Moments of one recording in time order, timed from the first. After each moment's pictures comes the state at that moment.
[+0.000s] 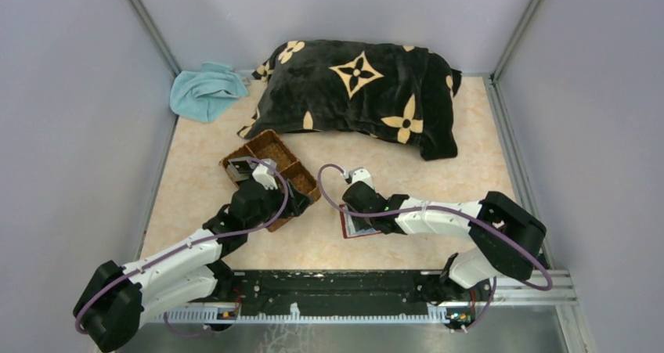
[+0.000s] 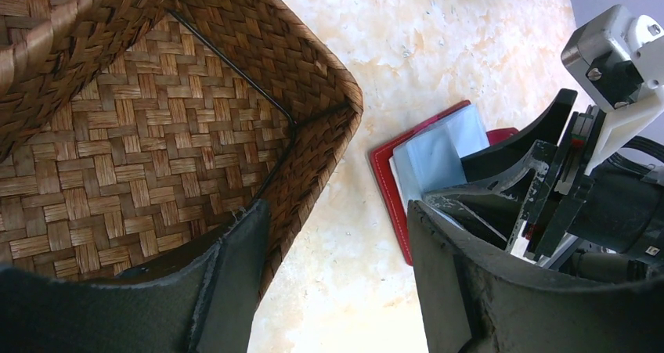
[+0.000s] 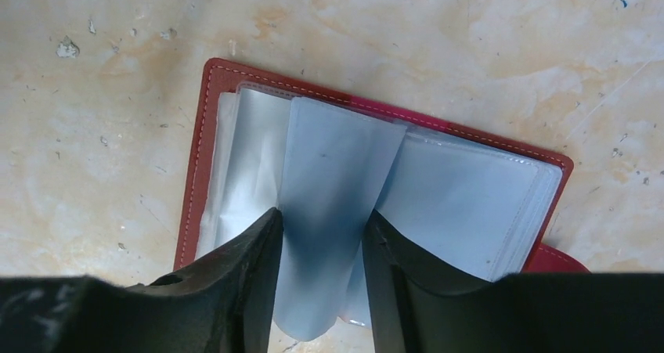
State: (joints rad) left arm -0.70 0.91 0.30 0.21 -0.02 -0.68; right arm 1.00 1.43 0.68 -0.24 0.33 0.47
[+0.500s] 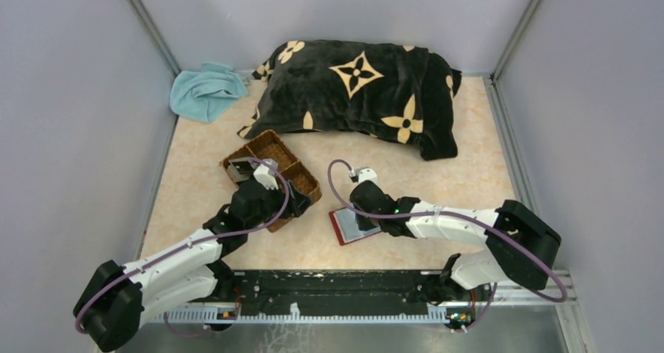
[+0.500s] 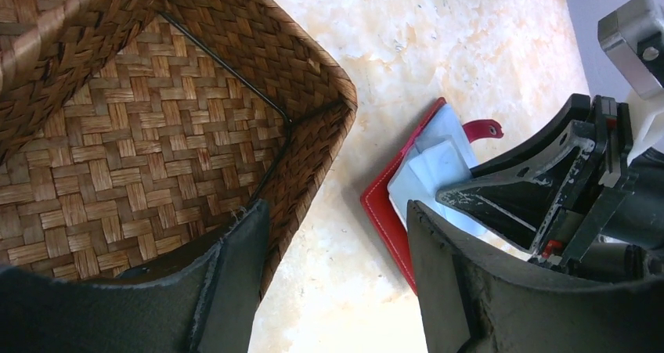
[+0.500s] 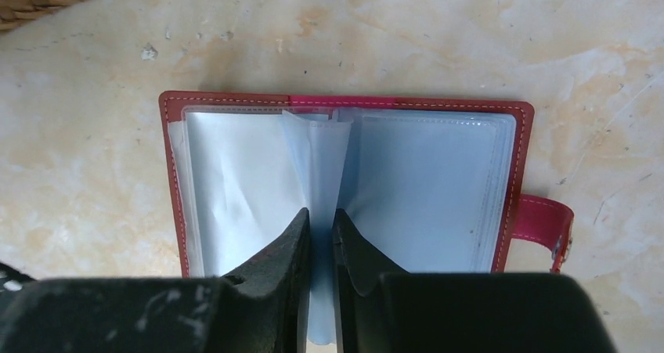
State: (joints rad) left arm -0.70 0.92 0.30 0.21 0.00 -0.68; right arm 0.98 1.35 0.63 -0.21 0.26 0.55
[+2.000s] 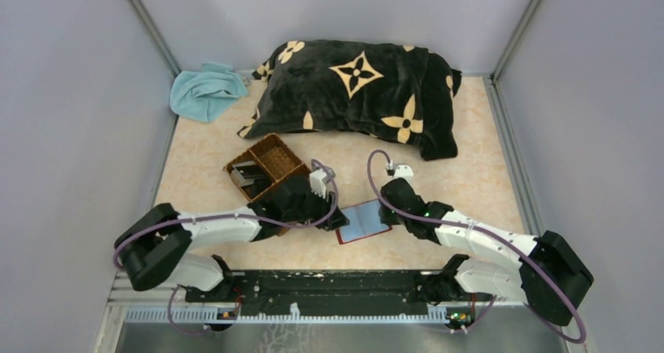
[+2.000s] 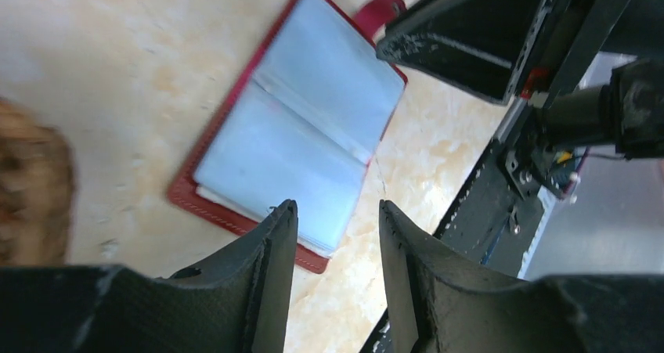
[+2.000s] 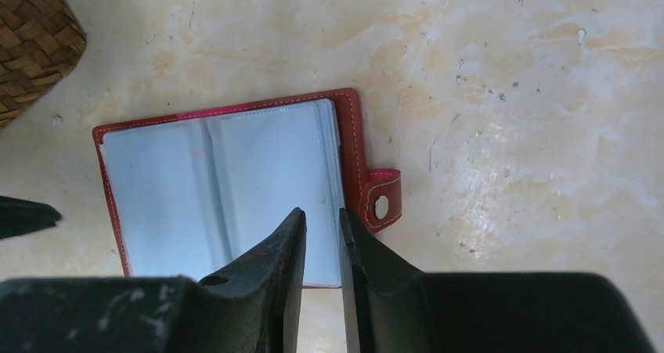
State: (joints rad) left arm -0.90 1.32 0.50 0.35 0.23 -0.56; right arm 0.80 1.07 0.47 -0.25 0.28 0.61
